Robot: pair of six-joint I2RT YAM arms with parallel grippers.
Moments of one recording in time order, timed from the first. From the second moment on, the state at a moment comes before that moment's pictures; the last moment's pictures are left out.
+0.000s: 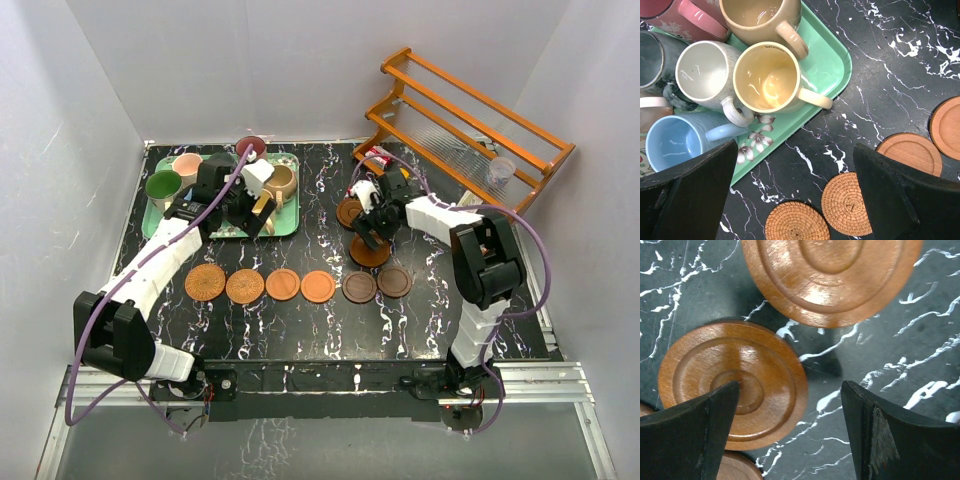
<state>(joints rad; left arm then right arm) -0.32 1.39 1.15 -0.47 0.14 0.41 0.32 1.85 1.23 -0.41 -0.20 -0.47</state>
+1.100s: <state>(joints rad) -0.30 1.39 1.15 -0.47 0.17 0.41 0.04 1.56 0.88 -0.40 0.08 -0.61</state>
